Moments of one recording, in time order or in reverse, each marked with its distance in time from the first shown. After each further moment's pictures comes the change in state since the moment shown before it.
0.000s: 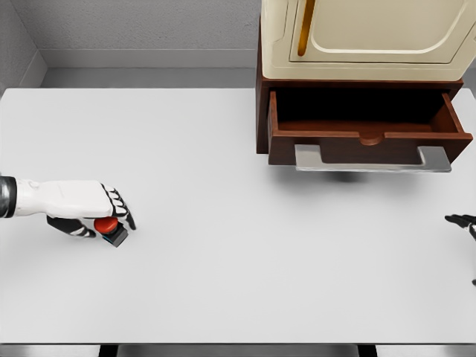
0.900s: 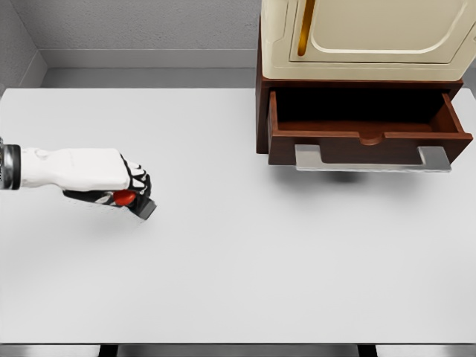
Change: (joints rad) left arm -0.138 -0.037 -0.002 -0.072 0.098 -0.001 0.000; right arm 0.075 0.069 -0.278 -0.001 -0.138 -0.002 0.000
